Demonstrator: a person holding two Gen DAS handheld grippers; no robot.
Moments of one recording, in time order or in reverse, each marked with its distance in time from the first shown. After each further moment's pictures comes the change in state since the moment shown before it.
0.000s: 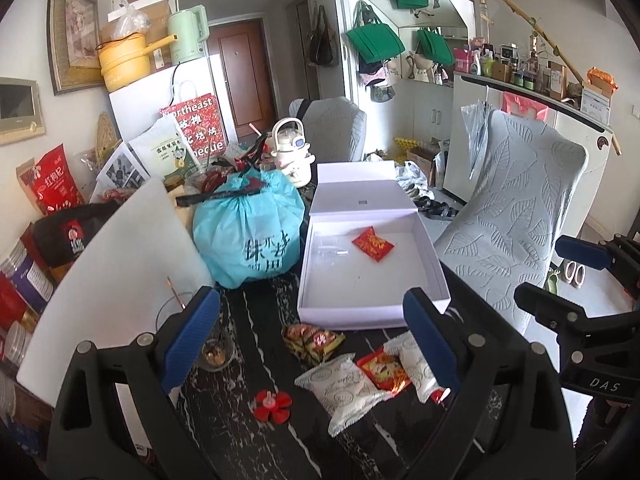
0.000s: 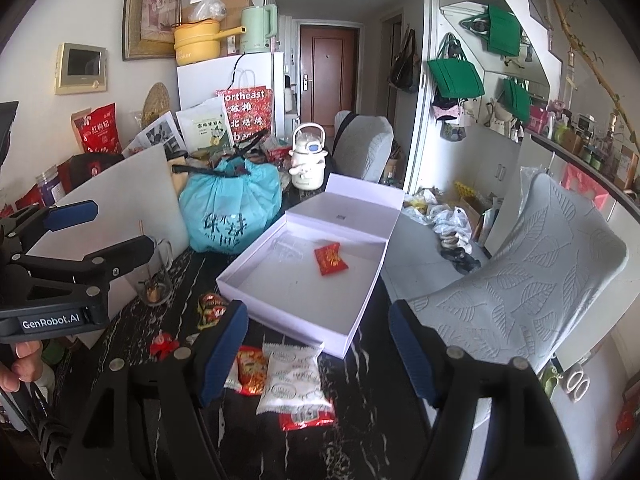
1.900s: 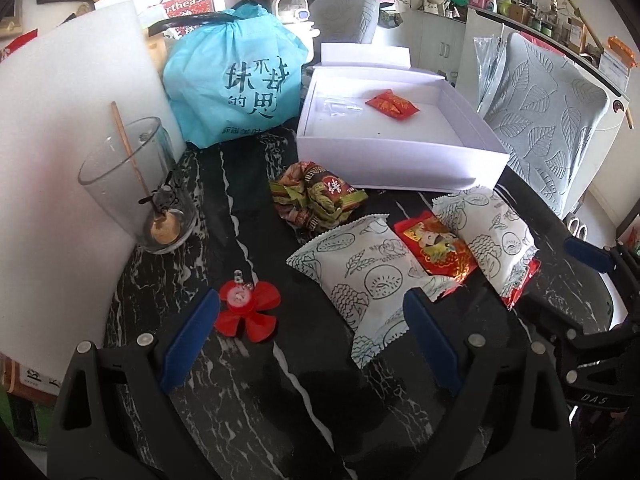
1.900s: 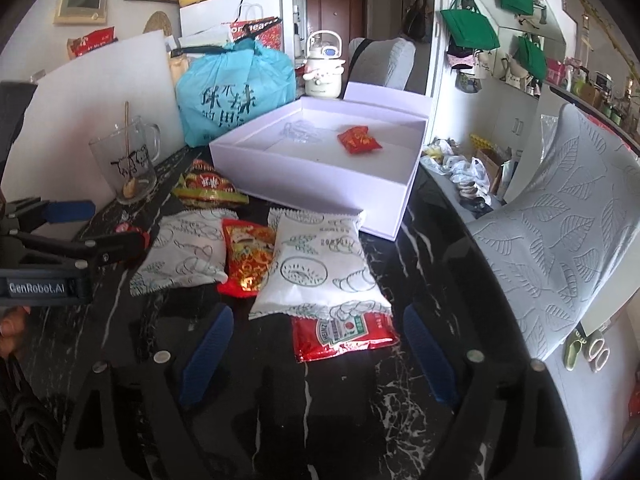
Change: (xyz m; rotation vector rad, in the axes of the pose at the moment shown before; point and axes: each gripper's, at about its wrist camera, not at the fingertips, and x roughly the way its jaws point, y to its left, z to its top) left arm 0.110 0.012 -0.139 -0.039 0.256 -0.042; right arm 0.116 0.025 -0.140 -0.004 0.148 0.034
